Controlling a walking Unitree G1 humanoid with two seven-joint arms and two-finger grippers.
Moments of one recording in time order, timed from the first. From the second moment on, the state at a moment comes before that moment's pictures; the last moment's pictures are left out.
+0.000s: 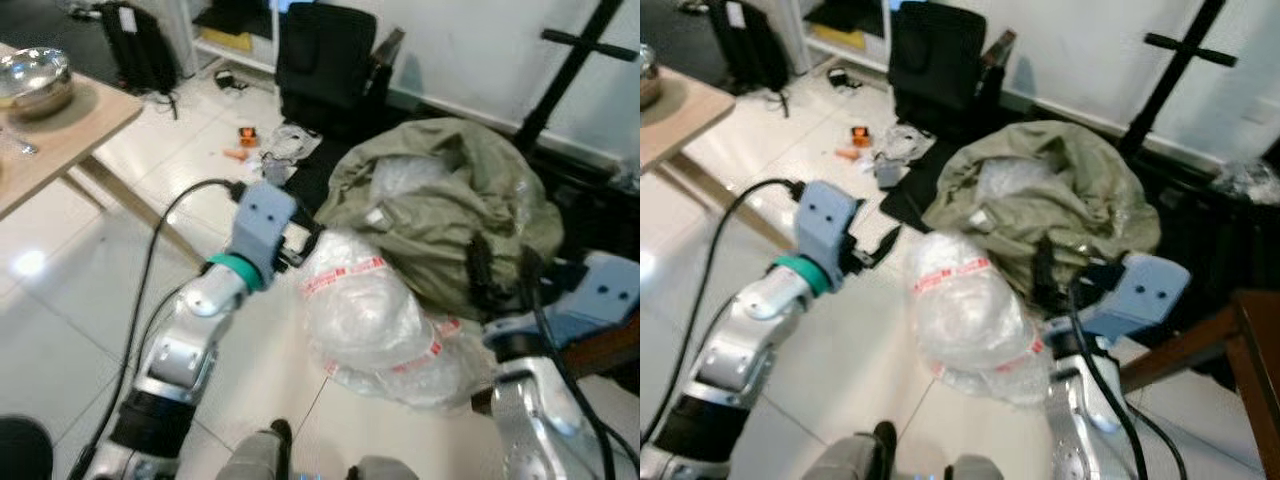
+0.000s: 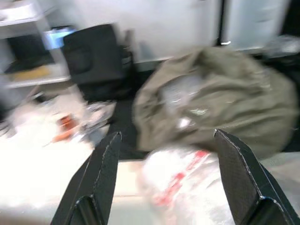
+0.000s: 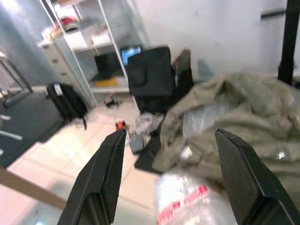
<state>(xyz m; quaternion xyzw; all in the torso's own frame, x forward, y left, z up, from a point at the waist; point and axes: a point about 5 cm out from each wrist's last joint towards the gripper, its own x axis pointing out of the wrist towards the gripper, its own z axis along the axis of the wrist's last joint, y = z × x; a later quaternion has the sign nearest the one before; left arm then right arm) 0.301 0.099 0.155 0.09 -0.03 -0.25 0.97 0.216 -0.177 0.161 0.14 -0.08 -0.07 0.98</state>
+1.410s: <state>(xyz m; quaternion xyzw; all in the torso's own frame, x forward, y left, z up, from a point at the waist) 0.301 0.089 0.159 0.08 -0.04 -0.25 0.97 0.212 -0.179 0.159 0.13 -0.08 -0.06 0.99</state>
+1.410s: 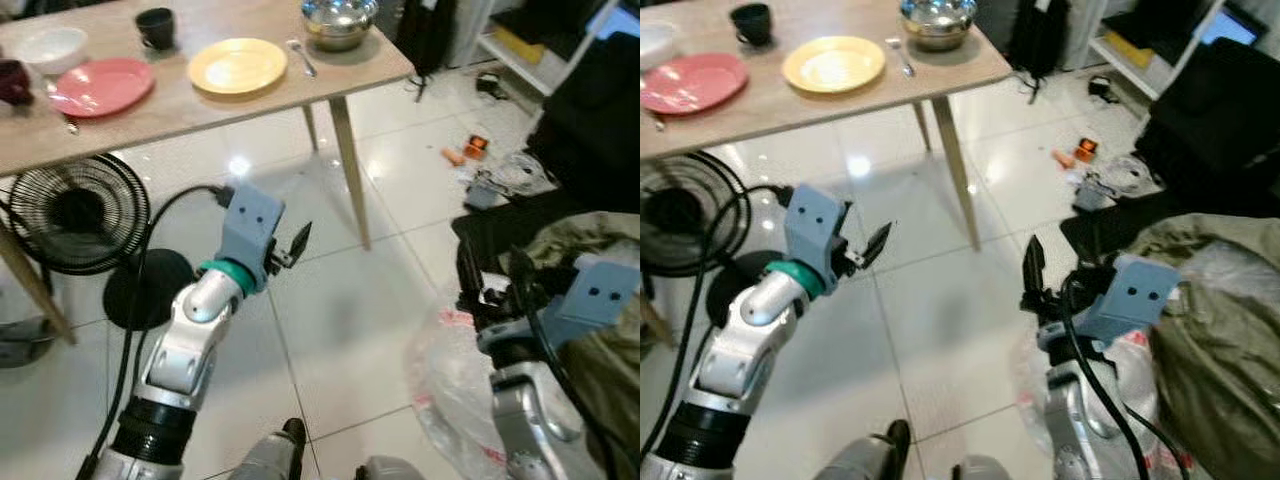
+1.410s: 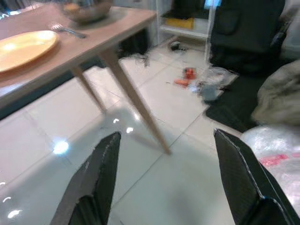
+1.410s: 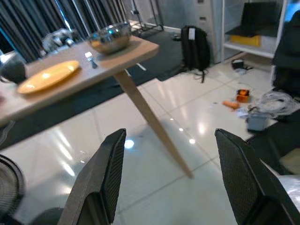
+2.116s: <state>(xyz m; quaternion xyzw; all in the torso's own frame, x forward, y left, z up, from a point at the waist) 0.308 0.098 0.155 0.08 -0.03 -0.19 0.98 0.216 -0.173 0.163 0.14 -0.09 -0.05 0.99</state>
